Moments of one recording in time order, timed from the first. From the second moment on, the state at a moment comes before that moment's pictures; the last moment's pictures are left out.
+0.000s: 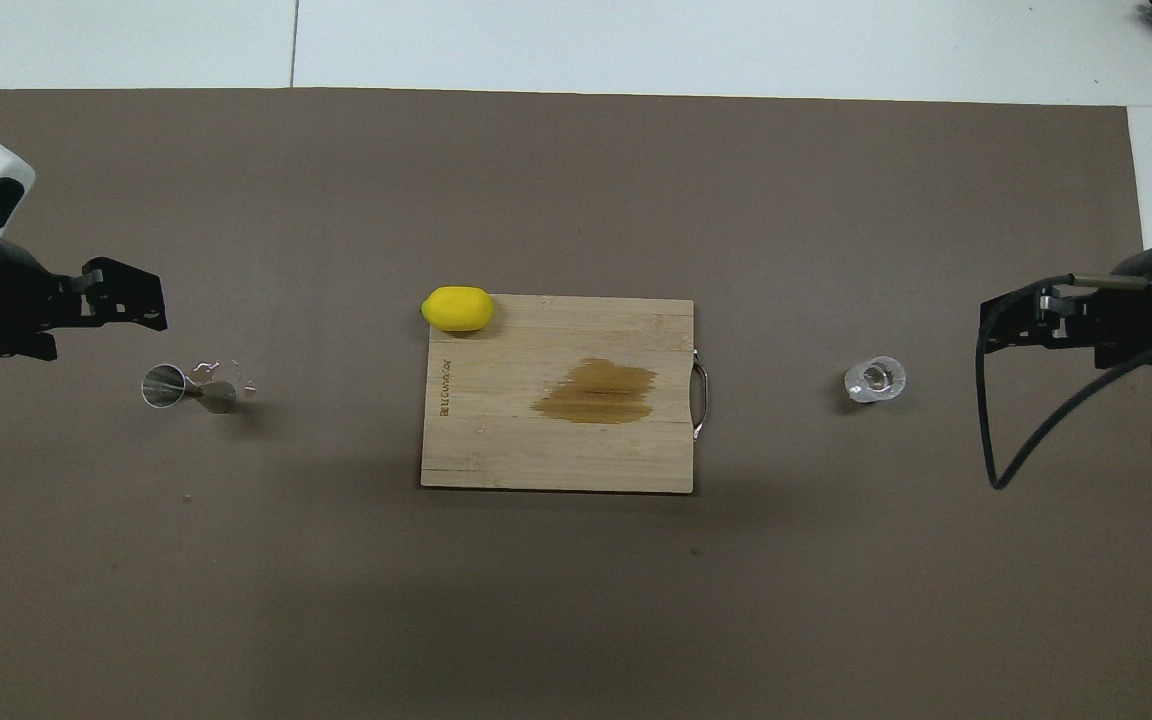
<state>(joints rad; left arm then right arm) 0.02 -0.02 -0.13 -1.69 -0.02 1.66 -0.31 0.02 -0.03 0.05 -1.64 -0.02 1.57 0.23</state>
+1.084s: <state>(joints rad) 0.02 -0.02 -0.13 -1.69 -0.02 1.66 -0.31 0.02 -0.03 0.05 -1.64 -0.02 1.57 0.23</state>
